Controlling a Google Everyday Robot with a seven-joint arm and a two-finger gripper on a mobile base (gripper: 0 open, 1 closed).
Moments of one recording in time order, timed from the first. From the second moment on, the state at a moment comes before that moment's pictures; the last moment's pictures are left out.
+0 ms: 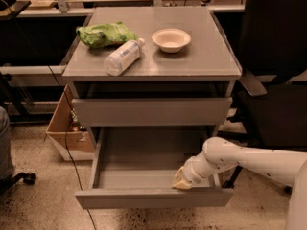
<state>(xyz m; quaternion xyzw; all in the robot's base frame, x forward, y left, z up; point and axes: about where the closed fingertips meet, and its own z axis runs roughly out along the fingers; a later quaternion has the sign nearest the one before) 0.502 -0.101 0.429 -0.60 0.75 0.21 0.17</state>
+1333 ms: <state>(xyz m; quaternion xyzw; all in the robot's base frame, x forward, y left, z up) 0.477 -0.116 0.437 -0.58 0.76 0.22 0.15</state>
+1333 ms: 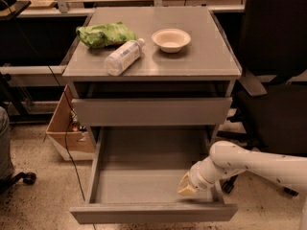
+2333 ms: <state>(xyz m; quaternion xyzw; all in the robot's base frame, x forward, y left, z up) 0.538 -0.210 0.542 -0.61 0.76 0.12 0.18</state>
